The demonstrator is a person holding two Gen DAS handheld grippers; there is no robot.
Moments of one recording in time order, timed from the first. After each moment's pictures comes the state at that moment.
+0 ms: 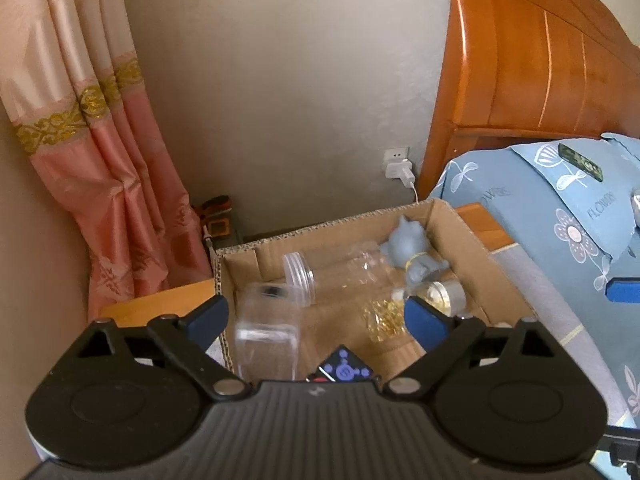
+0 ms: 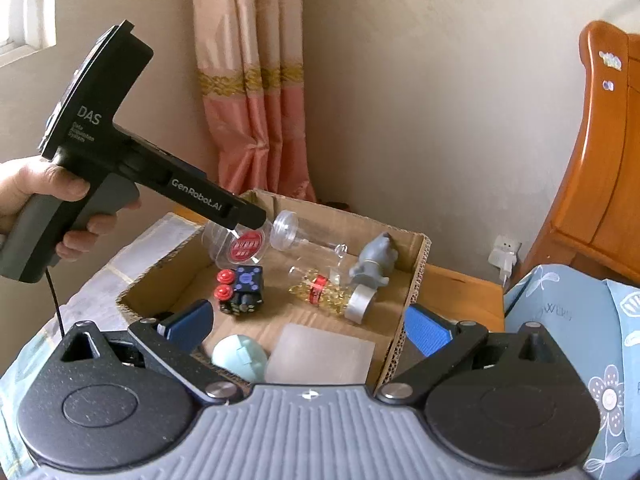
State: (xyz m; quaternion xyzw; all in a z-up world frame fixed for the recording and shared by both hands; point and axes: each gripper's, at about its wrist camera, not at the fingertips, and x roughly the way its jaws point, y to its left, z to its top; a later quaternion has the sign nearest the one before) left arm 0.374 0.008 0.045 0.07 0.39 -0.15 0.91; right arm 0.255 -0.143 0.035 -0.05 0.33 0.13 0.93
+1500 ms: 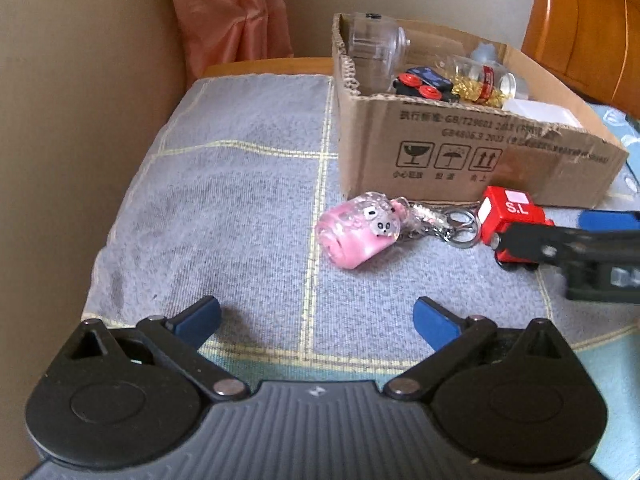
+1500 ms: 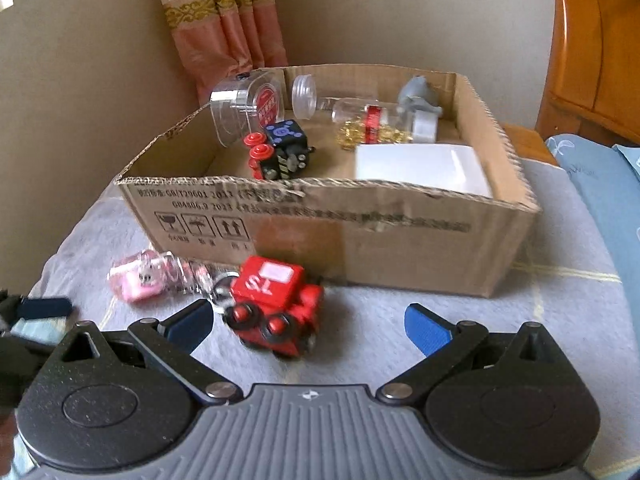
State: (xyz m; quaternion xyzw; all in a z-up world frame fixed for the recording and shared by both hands) left arm 0.194 0.068 -0.085 -0.01 0.45 0.00 0.89; right arm 0.227 -0.076 -0.093 0.04 0.40 0.06 0.91
